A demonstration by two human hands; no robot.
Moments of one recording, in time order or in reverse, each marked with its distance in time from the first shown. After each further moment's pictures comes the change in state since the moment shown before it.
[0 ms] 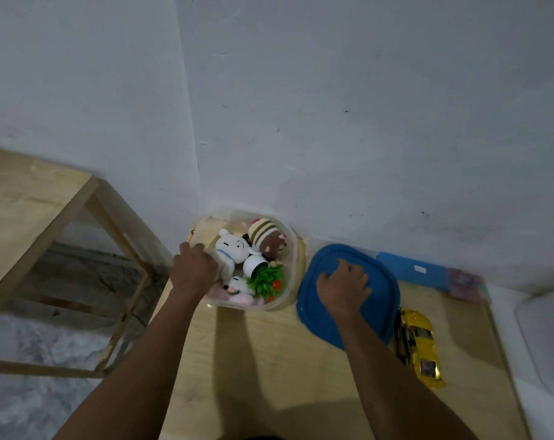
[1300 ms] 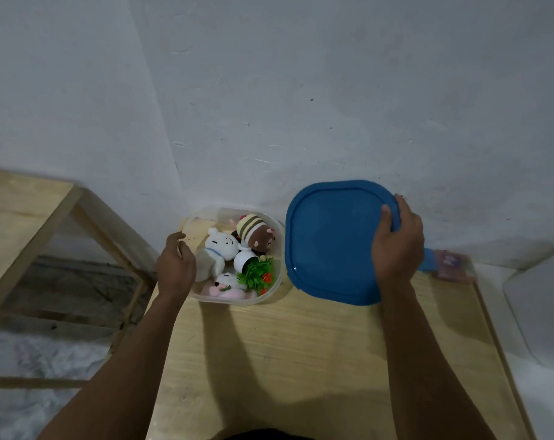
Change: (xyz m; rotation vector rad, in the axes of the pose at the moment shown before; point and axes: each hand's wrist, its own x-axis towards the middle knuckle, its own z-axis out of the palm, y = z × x) left_hand -0.015 0.003 -0.004 -0.510 0.259 0.073; right_hand 0.011 0.035 -0.112 0.580 0.622 -0.110
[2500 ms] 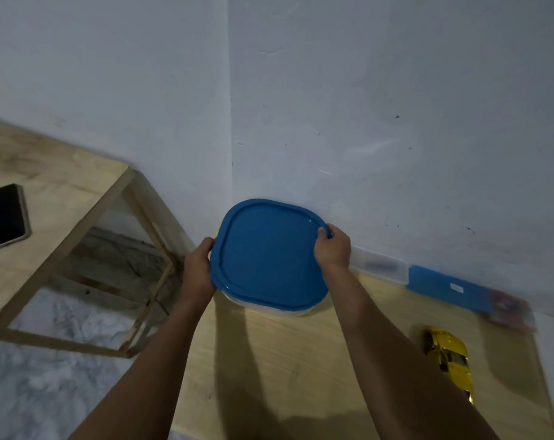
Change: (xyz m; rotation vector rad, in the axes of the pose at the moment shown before) left_hand -0.002 -0.017 -0.035 -0.322 -0.169 0.031; right_hand -0.061 -0.059 0.163 0.234 -0.614 0.304
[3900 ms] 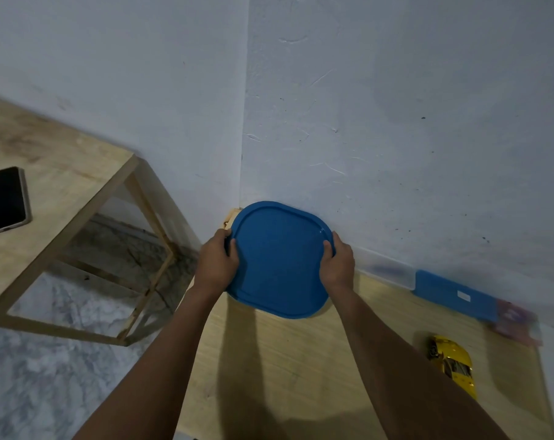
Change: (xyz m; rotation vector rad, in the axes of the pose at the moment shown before) left_hand 0.017 0.002 0.020 0.384 0.051 -0.033; right_hand 0.003 0.049 0.010 -0.233 -0.053 -0.182
